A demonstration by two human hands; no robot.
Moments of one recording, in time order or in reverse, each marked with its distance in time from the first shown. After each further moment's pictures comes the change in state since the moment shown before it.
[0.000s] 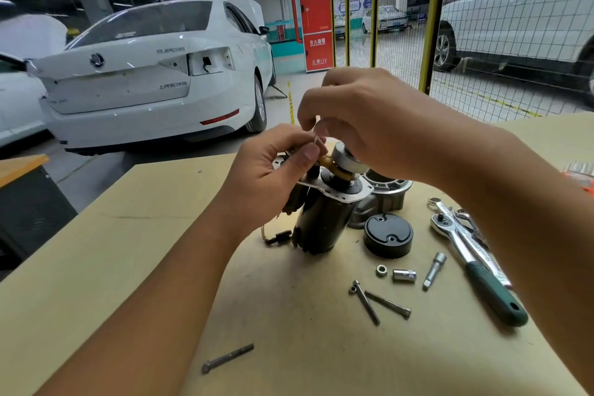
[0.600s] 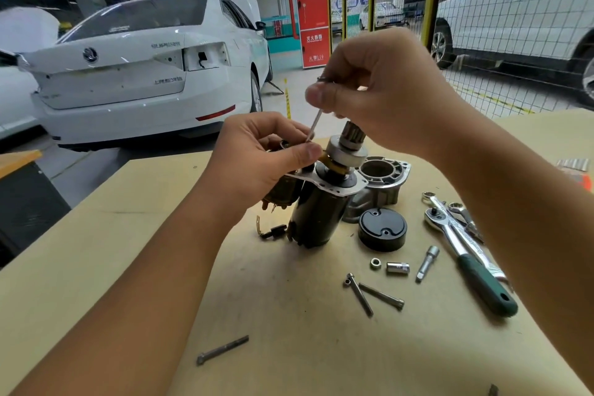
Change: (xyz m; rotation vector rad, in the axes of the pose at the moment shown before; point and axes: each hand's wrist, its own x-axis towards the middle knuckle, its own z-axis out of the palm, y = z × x) left_hand 0.006 0.008 -0.007 -0.113 0.055 -0.208; right_hand 0.001 0.002 -0.004 0.415 0.278 0.300
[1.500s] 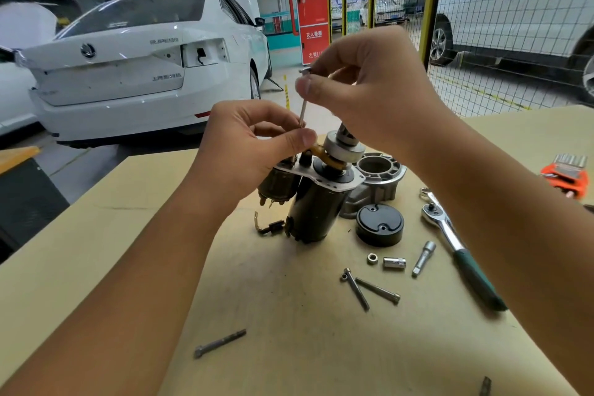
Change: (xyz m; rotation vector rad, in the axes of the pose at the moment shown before) left_hand -0.001 0.009 -0.004 0.084 0.060 0.074; right_hand -0.001 -0.006 0.012 0.100 0.084 0.103
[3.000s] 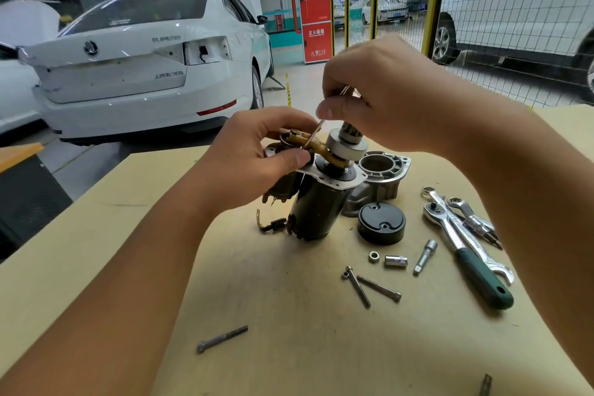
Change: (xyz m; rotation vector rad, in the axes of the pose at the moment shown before) left_hand -0.001 -0.002 -0.010 0.259 -0.241 0.096; right_hand 0.006 -0.001 -0.022 -0.501 -0.351 -0.265
